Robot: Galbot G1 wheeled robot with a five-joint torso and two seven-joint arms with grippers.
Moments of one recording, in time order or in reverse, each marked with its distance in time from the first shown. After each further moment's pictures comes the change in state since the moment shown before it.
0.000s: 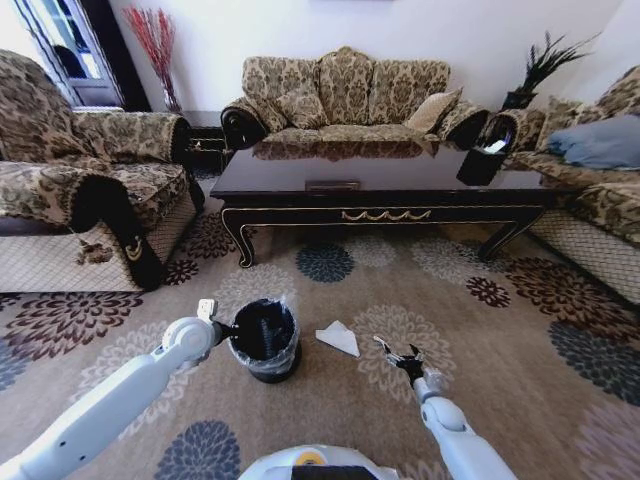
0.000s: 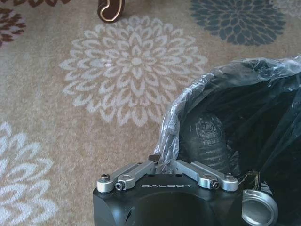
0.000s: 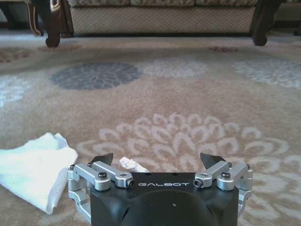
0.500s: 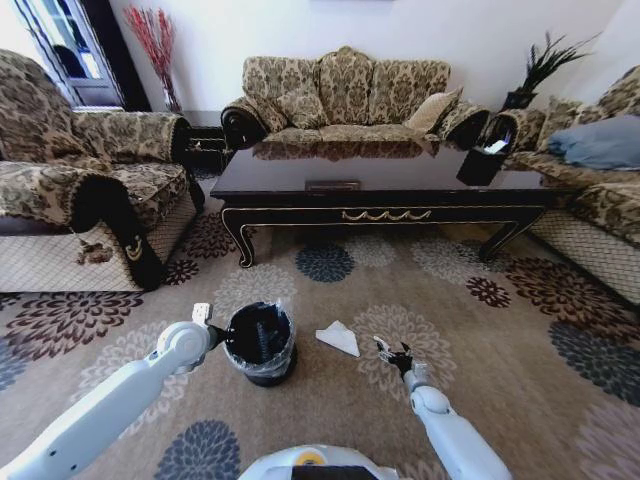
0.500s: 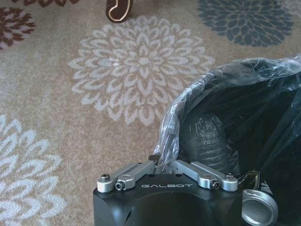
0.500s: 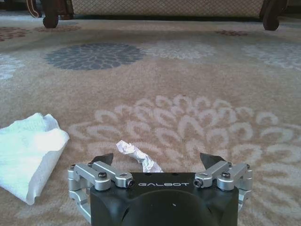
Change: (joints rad) left arm 0.026 0.012 -0.030 -0.009 -0.005 0.000 -0.010; right arm 0.134 0.019 -0.069 -0.208 -0.005 0.024 -0.025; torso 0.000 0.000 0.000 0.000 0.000
